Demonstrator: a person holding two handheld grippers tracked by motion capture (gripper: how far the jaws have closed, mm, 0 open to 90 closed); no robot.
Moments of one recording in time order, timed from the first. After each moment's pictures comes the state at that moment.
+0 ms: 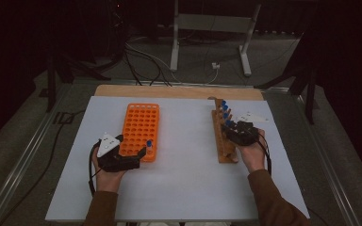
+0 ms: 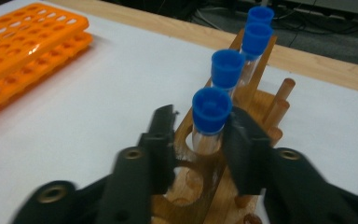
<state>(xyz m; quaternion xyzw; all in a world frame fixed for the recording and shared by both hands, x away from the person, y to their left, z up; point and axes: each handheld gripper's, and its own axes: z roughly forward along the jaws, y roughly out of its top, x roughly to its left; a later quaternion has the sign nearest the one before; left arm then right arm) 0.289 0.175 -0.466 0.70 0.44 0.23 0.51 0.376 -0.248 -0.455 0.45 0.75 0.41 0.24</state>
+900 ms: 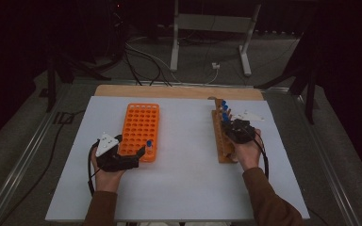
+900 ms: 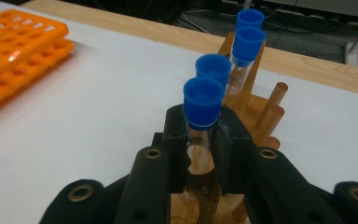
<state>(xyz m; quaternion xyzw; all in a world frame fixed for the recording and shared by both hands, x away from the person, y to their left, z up) 0.289 0.178 -0.466 0.70 0.45 0.22 0.52 0.385 -0.239 -0.460 0.48 0.74 0.41 0.26</state>
